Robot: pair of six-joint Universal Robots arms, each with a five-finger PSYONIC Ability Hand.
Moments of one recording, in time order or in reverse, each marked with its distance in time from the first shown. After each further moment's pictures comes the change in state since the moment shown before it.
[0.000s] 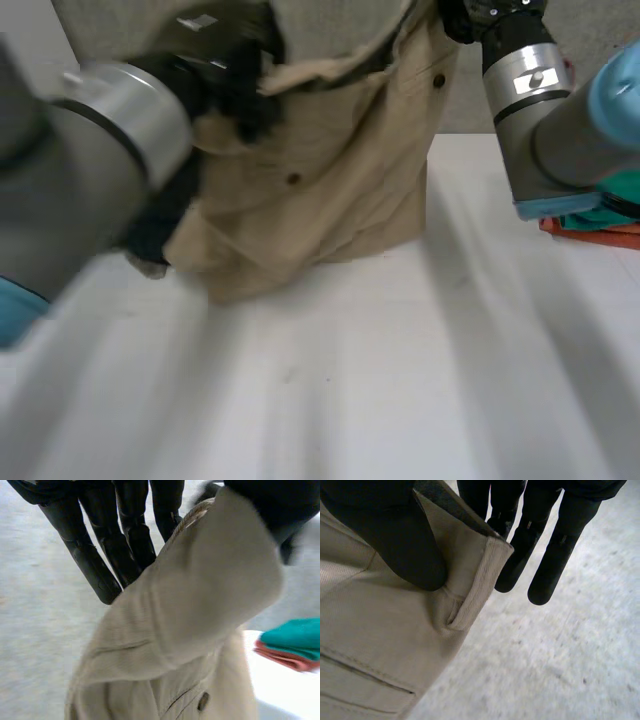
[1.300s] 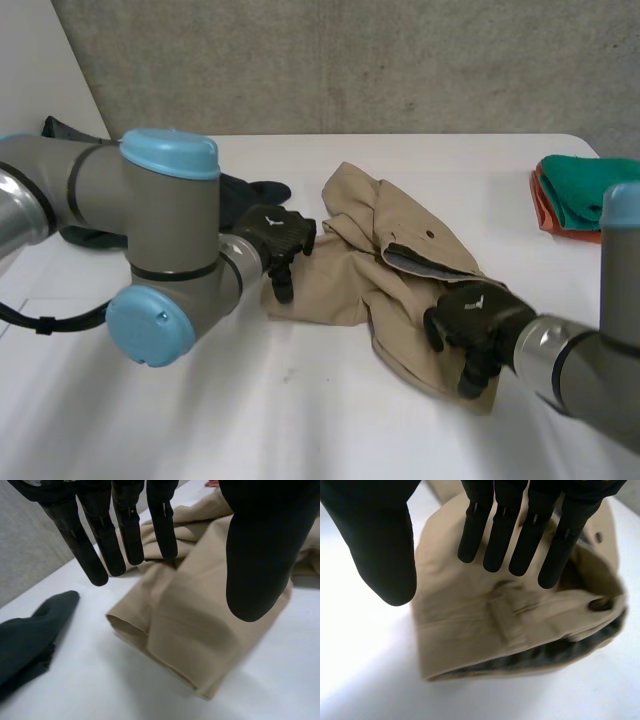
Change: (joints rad) left arm 0.077 -0.404 -0.071 -0.004 0.106 0.304; right arm 0.004 -0.381 0.722 1.071 -0.021 -0.265; left_hand -0.582 -0.657 -0.657 -0.654 -0.626; right_hand -0.387 -0.431 -0.450 -0.458 -0.415
